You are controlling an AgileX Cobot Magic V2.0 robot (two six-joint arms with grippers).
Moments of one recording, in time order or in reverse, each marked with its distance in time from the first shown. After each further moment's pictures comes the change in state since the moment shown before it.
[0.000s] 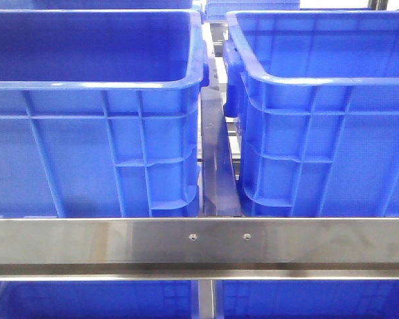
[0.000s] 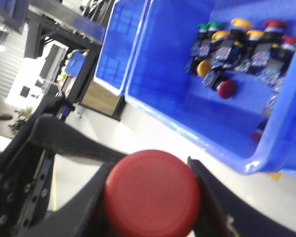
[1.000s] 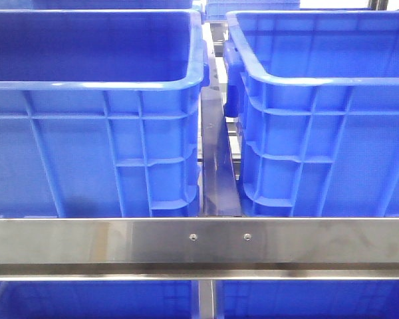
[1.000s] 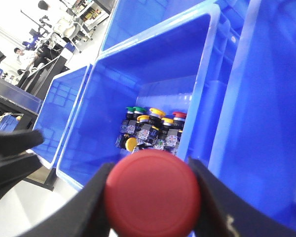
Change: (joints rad) left arm 0.661 -0.311 0.279 -0.002 -0.076 -0.056; right arm -0.181 0.000 -0.060 -0.050 -0.137 -0.053
